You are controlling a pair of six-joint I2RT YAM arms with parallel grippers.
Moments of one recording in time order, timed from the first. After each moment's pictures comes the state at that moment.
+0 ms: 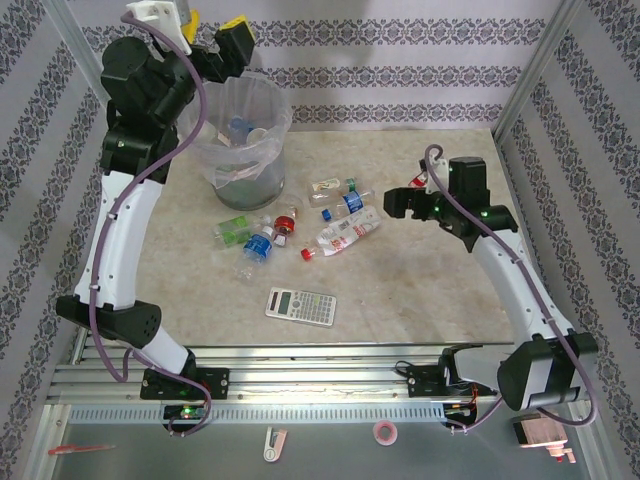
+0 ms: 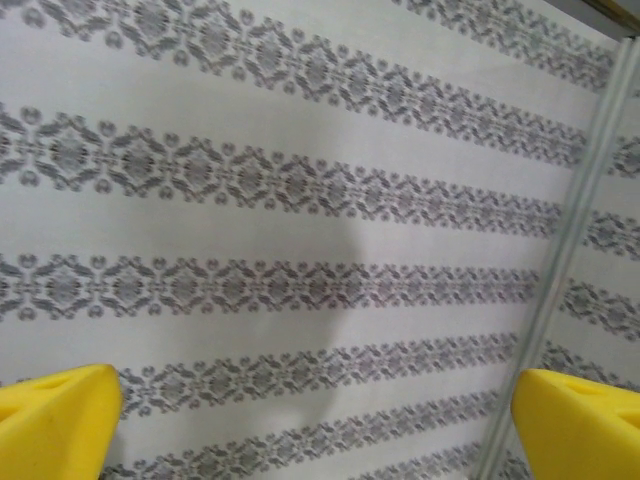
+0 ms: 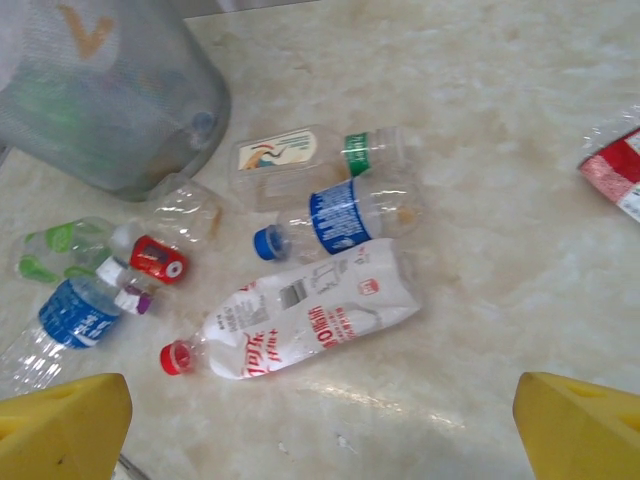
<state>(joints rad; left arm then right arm) -0.22 1.60 2.12 -0.28 0.19 -0.23 0.10 1.24 1.13 -0.60 -0.37 0.17</state>
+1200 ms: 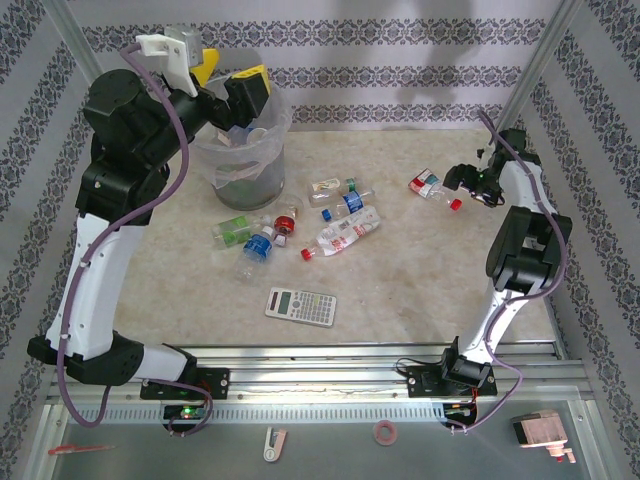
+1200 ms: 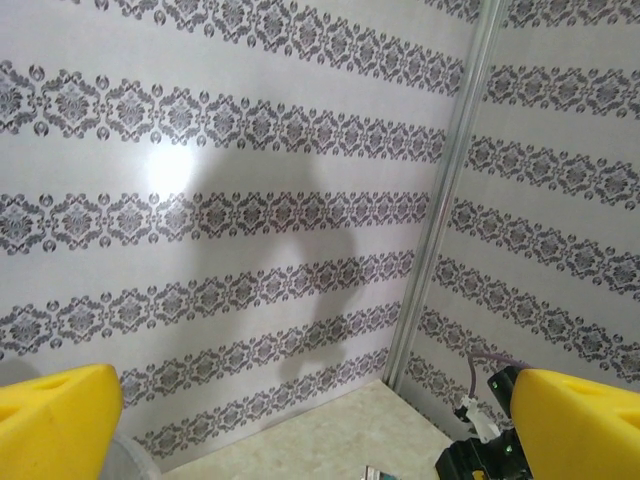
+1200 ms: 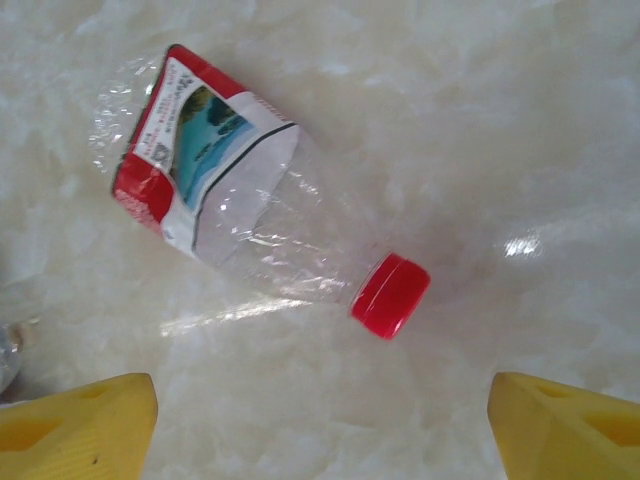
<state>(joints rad) -0.35 1.39 2.00 -0.48 0.22 -0.19 -0.31 1.99 1.65 -0.82 -0.31 0.13</state>
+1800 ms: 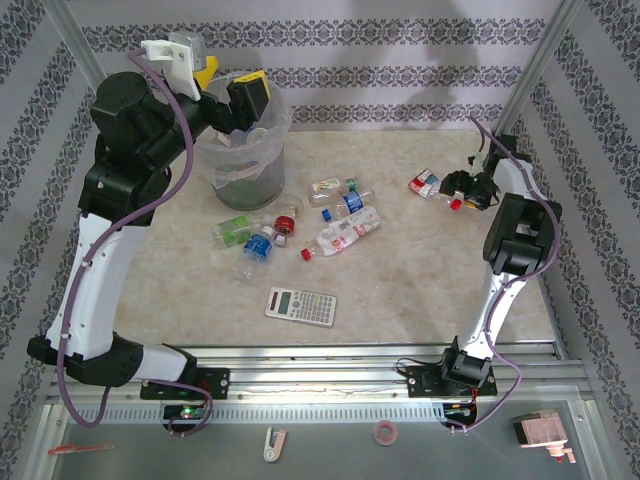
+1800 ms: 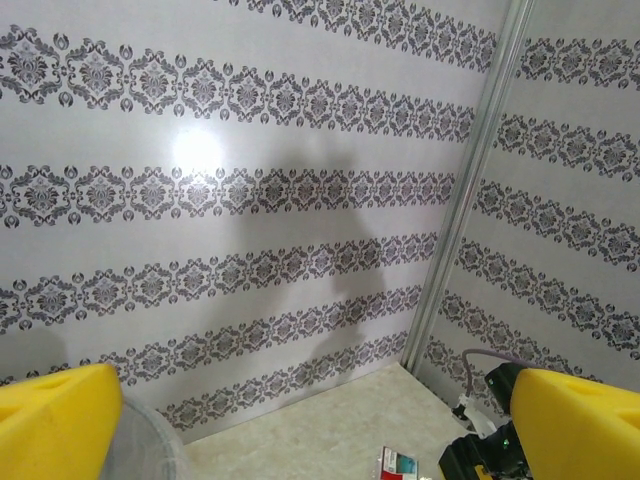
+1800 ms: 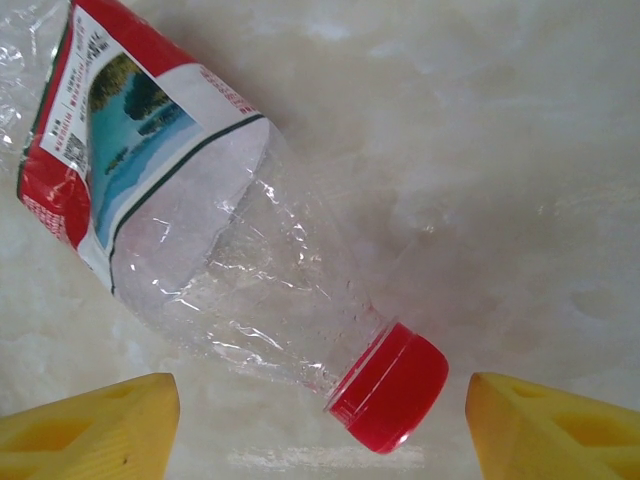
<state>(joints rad) -0.35 1.38 1.98 -0.50 0.19 -0.17 -0.31 2.17 1.76 -0.86 -0.36 0.07</state>
